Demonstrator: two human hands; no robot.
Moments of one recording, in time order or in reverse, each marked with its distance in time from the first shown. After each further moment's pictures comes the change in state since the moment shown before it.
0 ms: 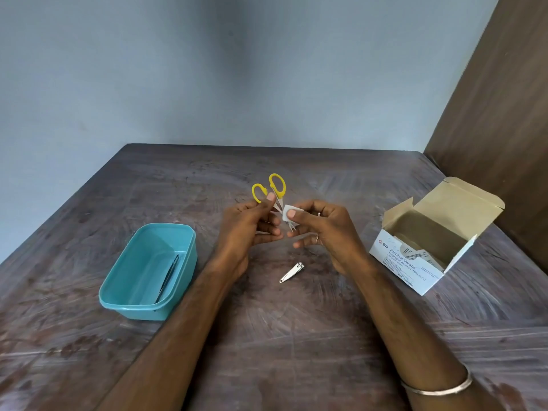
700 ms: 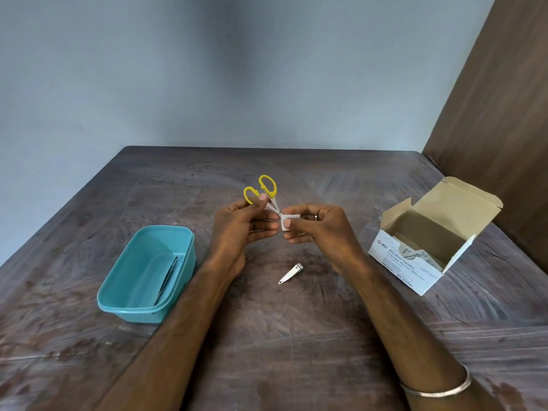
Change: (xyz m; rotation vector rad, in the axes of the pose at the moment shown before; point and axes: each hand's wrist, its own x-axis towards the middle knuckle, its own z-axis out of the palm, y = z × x) left_hand 0.008 -0.003 -0.006 -0.086 0.056 0.011; right_hand 0.002 0.002 0.001 -0.084 -0.011 -0.034
